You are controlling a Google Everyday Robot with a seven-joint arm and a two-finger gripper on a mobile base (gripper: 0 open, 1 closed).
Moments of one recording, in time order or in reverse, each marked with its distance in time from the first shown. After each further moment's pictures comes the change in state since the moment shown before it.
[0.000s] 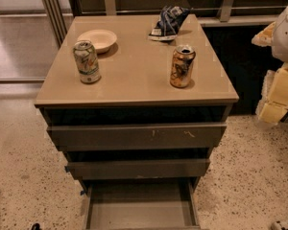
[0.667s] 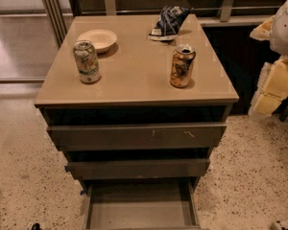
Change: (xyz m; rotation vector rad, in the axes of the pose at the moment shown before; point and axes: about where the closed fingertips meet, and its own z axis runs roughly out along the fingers) arm -0.005 -0.015 0.001 0.020 -0.049 0.016
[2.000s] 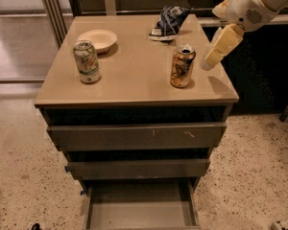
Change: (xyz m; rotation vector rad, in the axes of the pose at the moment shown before) arm -0.071 -0.127 0.064 0.018 -0.322 0.040
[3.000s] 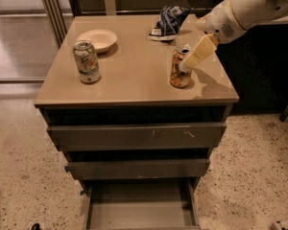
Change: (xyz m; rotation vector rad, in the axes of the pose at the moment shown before) arm -0.014 -0.016 0.066 -0.071 -0.161 0.090
